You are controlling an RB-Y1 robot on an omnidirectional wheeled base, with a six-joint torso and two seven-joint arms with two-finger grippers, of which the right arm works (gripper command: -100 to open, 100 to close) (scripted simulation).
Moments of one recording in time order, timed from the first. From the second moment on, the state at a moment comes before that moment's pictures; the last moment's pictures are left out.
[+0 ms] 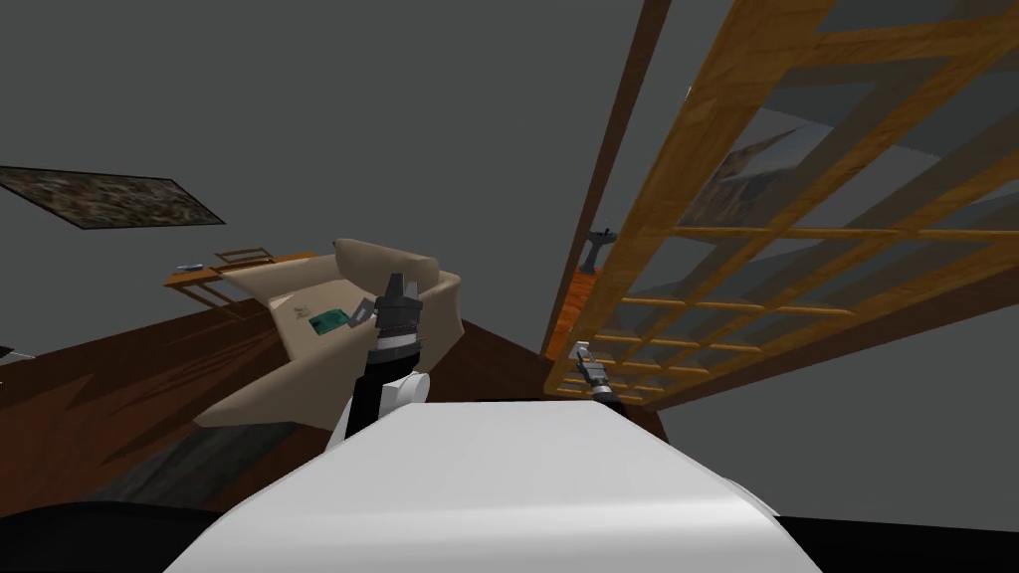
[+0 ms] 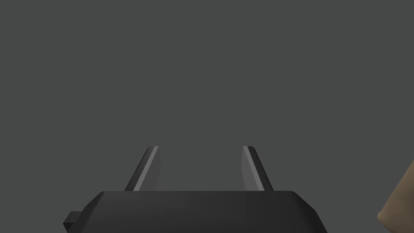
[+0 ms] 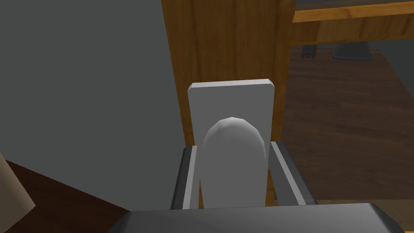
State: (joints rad) arm 0.11 -0.46 0.39 -0.71 -0.53 -1.01 -1.70
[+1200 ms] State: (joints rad) arm 0.16 -0.54 0.48 -0.68 -0.49 -1.16 -1.80
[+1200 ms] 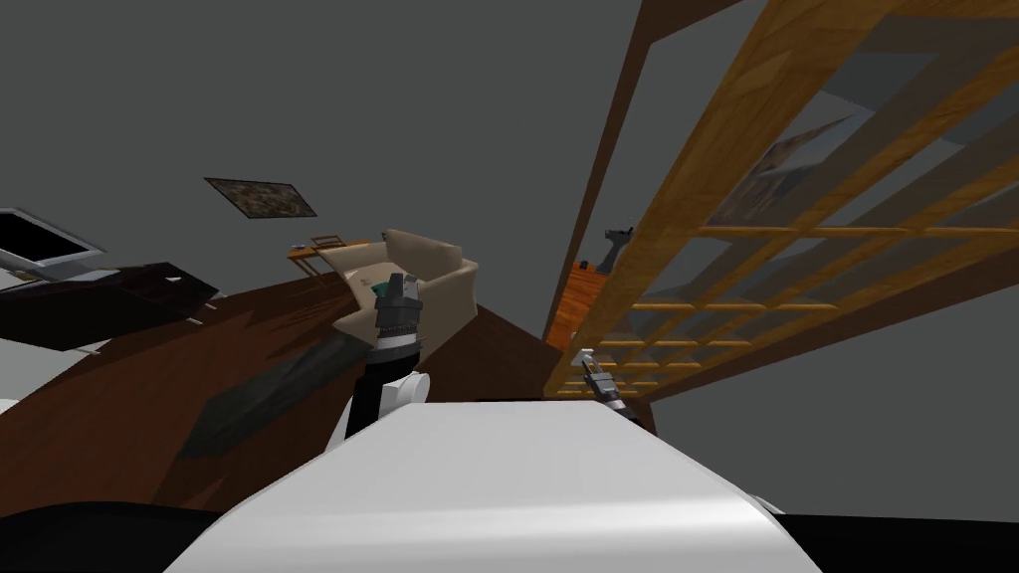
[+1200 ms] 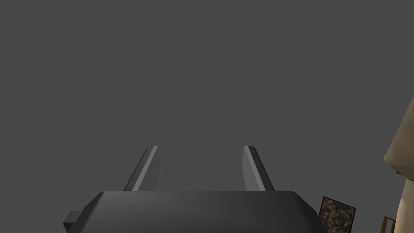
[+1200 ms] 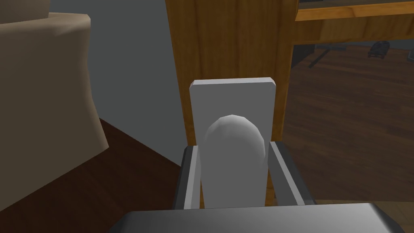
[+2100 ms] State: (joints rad) arm 0.18 -0.56 0.52 -0.61 -0.47 -1.25 -1.84
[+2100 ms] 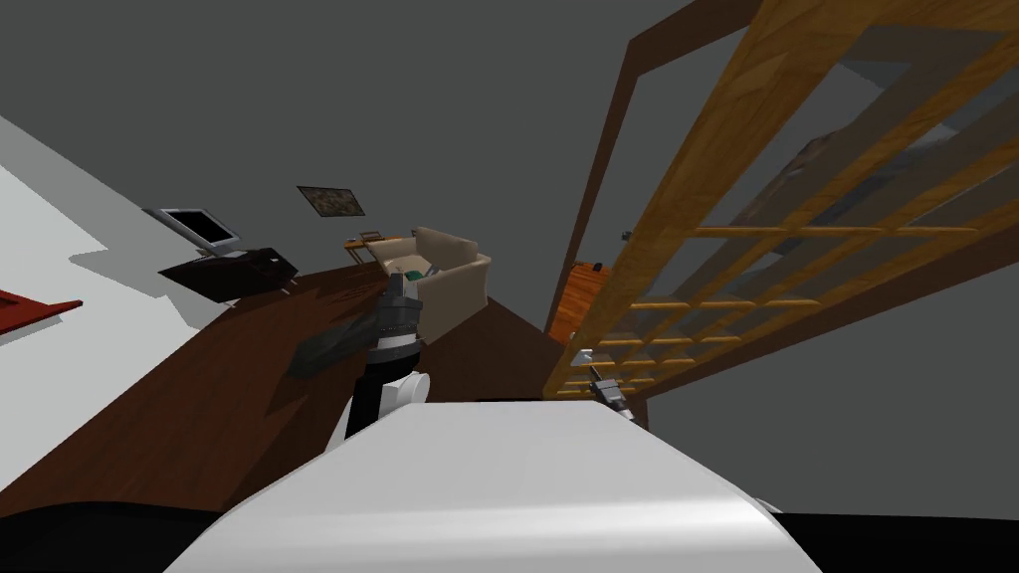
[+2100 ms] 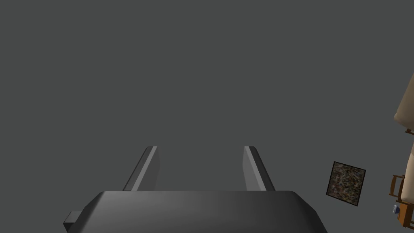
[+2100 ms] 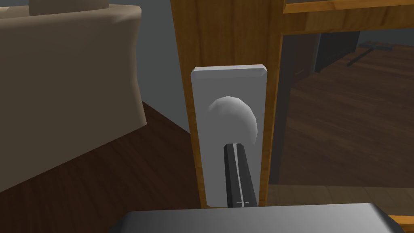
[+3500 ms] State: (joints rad) arm 0.16 -0.54 0.48 -0.59 -0.50 -1.23 -1.83
